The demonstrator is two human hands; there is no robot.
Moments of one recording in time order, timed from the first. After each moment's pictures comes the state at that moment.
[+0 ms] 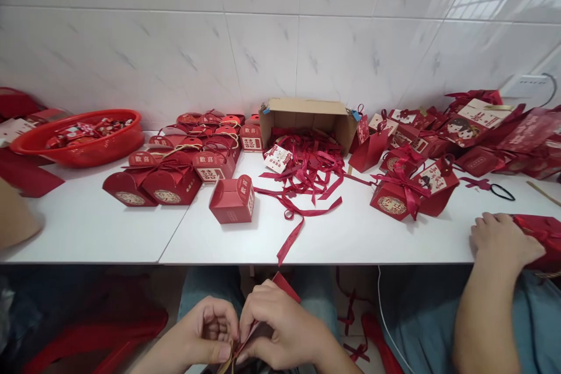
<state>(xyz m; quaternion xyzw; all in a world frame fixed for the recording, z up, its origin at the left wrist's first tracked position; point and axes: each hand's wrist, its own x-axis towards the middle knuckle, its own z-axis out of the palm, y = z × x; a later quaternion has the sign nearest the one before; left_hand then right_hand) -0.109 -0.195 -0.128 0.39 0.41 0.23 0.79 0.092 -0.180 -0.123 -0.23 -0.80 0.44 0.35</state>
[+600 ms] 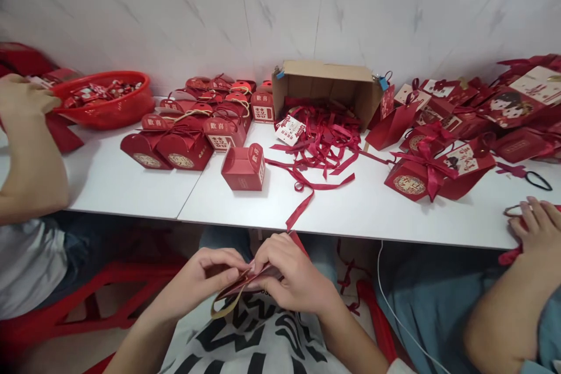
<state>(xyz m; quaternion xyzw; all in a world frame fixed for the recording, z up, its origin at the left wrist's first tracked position) -0.111 -0.193 -0.102 0.54 0.45 0.28 0.65 0.096 -0.180 -0.122 -0.24 -0.78 0.38 0.43</state>
